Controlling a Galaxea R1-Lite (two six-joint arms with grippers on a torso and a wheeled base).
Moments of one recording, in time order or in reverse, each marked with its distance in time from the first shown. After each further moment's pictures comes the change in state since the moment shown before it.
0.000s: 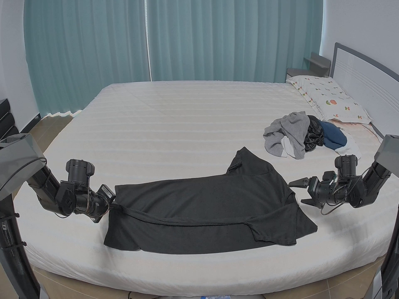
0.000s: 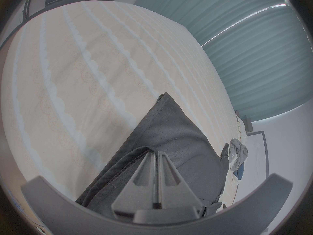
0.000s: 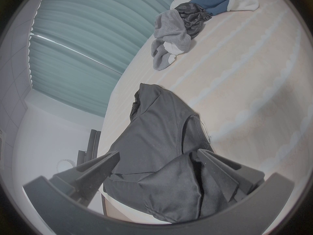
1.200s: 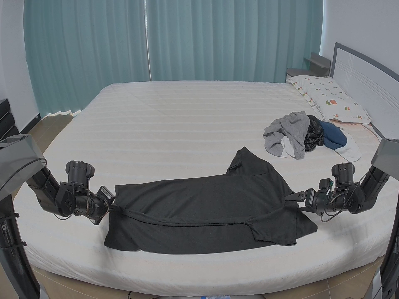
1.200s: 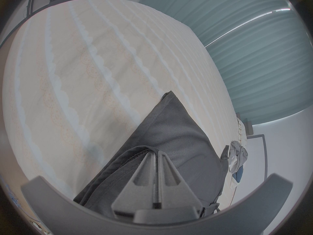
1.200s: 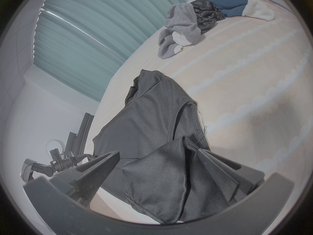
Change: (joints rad) left arm 0.002 -0.002 0.015 -0.001 0.000 -0.033; right arm 0.016 0.002 0.077 0.007 -0.015 -0.212
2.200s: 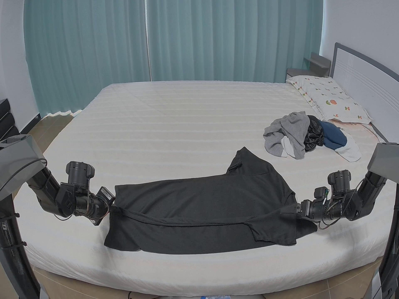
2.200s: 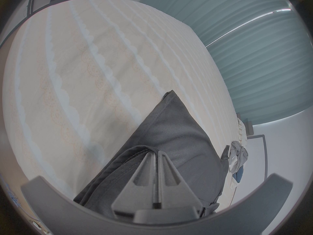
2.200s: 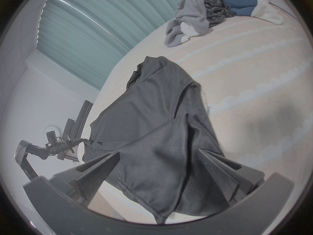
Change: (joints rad) left arm 0.000 0.004 0.001 0.000 -0.001 -0.004; right arm 0.037 0.038 0.044 -0.015 0.010 -0.104
